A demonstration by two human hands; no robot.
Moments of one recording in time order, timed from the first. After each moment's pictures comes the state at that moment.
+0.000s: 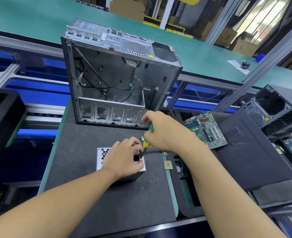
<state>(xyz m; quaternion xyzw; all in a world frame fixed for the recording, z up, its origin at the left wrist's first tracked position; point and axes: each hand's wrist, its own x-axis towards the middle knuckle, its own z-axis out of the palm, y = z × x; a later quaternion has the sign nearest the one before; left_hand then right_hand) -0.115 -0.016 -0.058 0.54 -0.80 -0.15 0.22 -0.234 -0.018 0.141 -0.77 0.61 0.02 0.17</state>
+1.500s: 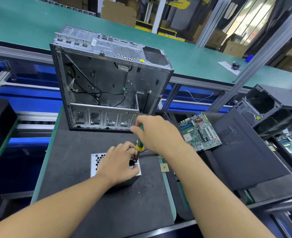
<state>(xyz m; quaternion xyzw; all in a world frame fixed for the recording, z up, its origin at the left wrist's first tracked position) -0.117 -0.019 -0.060 0.54 -0.80 -0.14 0.21 -0.227 -0.020 0.131 -0.77 0.64 -0.02 0.07</state>
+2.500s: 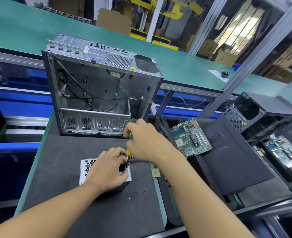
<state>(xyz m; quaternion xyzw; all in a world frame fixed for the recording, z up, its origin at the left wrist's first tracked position) -0.117 -0.015 -0.062 0.51 -0.81 -0.11 0.27 -0.235 -0.015 0.132 -0.78 0.61 0.01 0.15</state>
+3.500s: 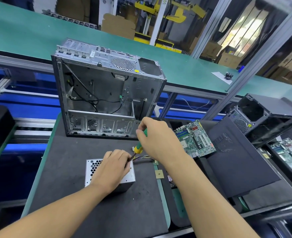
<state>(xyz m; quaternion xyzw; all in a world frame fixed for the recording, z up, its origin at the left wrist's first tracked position) -0.120 -0.005 -0.050 0.53 -0.79 -0.08 0.29 -0.246 -0.006 0.140 -0.75 0.64 -0.13 0.09</state>
